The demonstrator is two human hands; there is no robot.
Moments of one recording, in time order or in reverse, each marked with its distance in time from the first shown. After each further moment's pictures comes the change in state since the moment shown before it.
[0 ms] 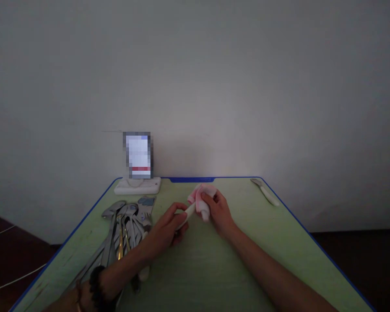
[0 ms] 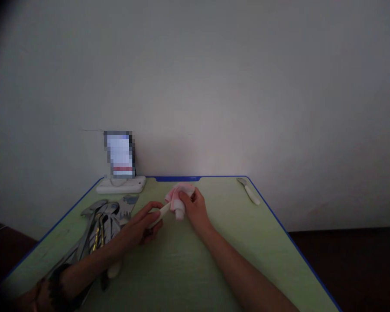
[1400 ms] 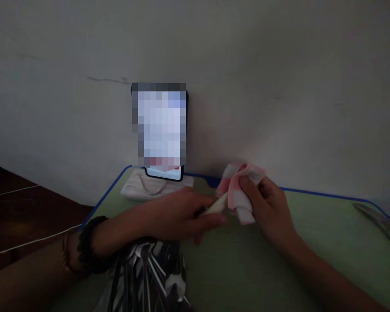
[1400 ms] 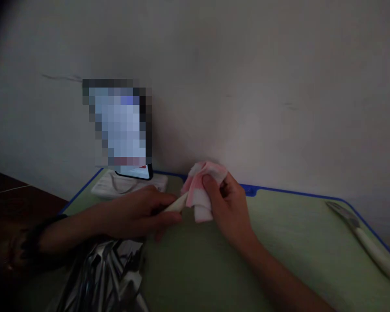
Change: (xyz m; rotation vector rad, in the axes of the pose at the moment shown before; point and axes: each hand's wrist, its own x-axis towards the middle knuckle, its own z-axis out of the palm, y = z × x) left_hand 0.088 0.036 -0.141 0.763 -0.386 0.173; right_hand 0.103 0.020 0.071 -0.444 -0.093 -0.039
